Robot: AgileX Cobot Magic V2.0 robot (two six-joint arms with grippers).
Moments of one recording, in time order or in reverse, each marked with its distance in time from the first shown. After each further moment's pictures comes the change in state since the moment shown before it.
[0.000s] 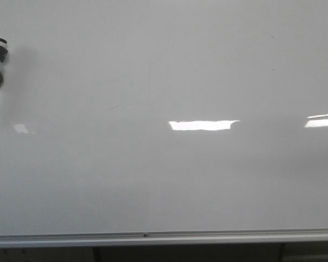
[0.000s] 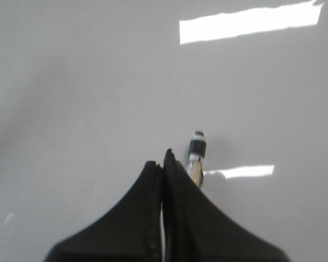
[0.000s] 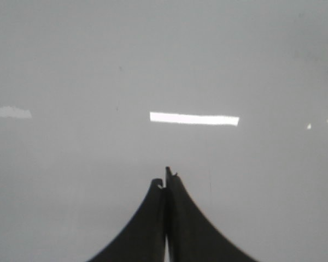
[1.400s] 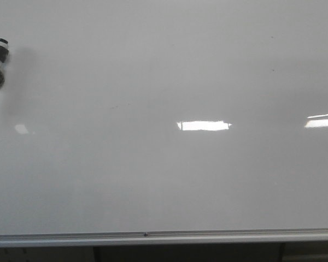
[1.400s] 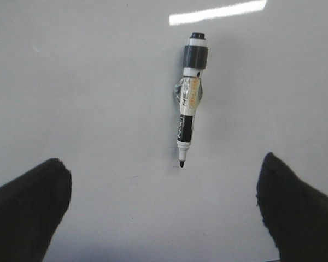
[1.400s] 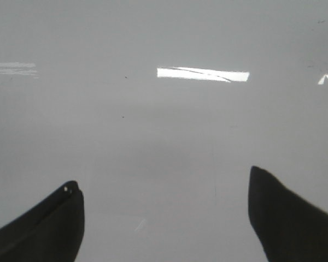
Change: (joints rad) left arm -0.006 0.866 -0.419 -0.002 0.182 0.050; right arm 0.000 0.392 -0.308 0.006 0.121 0.000
